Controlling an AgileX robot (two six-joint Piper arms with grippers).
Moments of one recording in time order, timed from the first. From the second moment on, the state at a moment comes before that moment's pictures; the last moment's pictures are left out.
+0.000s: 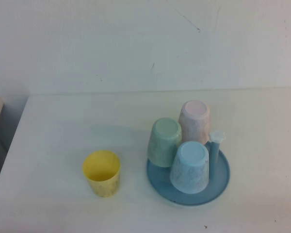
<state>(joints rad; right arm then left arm) -0.04 -0.02 0.03 -0.05 0.42 -0.30 0.11 -0.01 0.02 -0.15 0.37 0.00</state>
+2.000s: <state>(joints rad) -0.04 -0.02 0.03 -0.05 0.41 -0.30 0.11 -0.01 0.03 -0.64 0.27 -0.09</state>
